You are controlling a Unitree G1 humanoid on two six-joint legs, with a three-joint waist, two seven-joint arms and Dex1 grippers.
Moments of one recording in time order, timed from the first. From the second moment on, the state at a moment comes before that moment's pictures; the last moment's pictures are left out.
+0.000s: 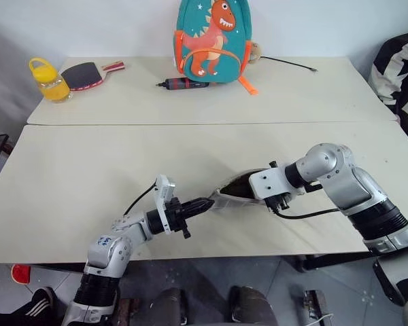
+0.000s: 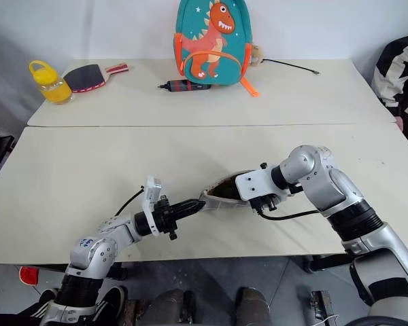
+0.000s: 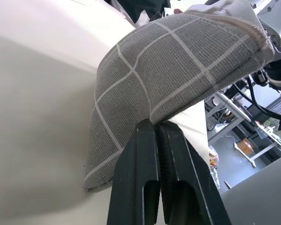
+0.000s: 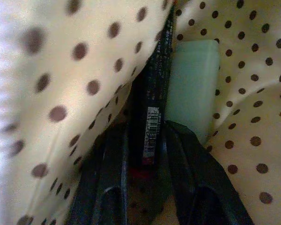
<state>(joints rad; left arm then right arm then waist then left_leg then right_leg) -0.23 0.30 -0.05 -0.14 -0.64 0.63 -0.76 -0.77 -0.76 0.45 0.09 -0.22 0.10 1.41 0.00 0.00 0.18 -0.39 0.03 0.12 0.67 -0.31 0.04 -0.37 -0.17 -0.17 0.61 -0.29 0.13</state>
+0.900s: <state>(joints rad) -0.25 0.34 -0.02 -0.15 -0.62 0.58 -0.76 -0.80 -0.79 0.33 0.00 -0.13 0.18 1.42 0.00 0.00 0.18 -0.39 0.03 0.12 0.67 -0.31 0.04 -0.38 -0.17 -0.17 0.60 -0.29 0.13</state>
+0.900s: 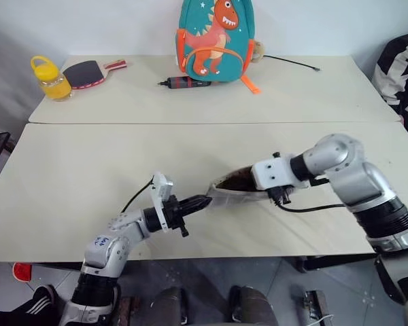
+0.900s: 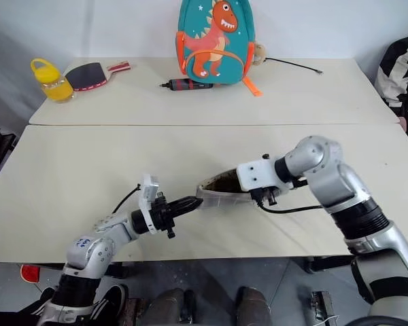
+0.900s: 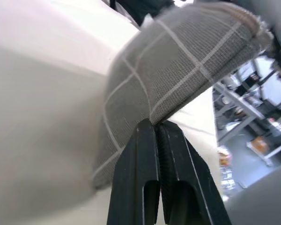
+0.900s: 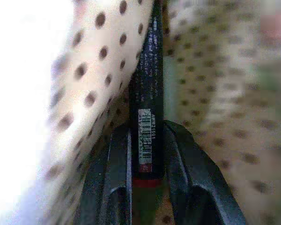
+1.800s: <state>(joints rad) -0.34 0.44 0.11 -0.02 -0.54 0.43 -0.77 -0.86 -0.89 0.07 0.09 0.12 0.33 1.18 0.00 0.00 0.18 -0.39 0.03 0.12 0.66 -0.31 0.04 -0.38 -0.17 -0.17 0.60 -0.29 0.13</state>
